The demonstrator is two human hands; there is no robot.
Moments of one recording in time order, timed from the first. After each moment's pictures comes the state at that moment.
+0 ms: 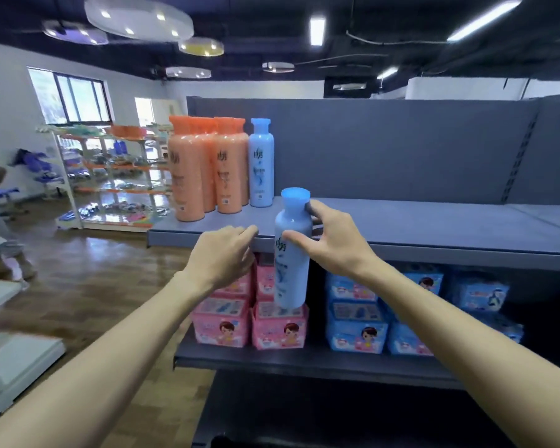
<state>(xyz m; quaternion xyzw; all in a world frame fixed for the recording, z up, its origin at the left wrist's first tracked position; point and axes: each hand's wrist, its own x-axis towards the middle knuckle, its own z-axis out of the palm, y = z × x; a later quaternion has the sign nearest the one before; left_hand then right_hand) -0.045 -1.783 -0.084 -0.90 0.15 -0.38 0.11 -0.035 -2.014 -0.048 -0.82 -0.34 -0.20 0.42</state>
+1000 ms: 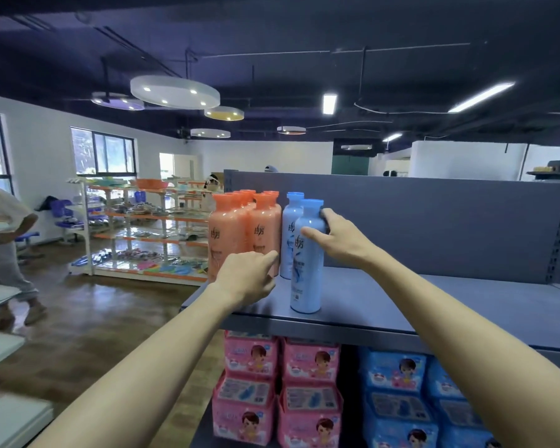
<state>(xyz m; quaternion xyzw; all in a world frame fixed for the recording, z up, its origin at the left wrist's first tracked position) 0.020 -1.733 0.000 -0.94 0.11 -0.32 0.09 0.064 -1.942 0.065 -0.87 -0.27 -0.15 0.37</state>
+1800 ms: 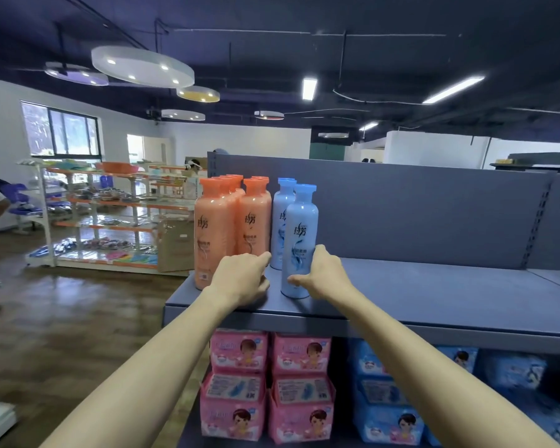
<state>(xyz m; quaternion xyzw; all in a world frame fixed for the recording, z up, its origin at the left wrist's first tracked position) 0.060 -1.722 -0.035 -0.94 0.13 -0.31 0.05 0.062 -1.906 -0.015 -0.93 -0.09 -0.12 0.33</state>
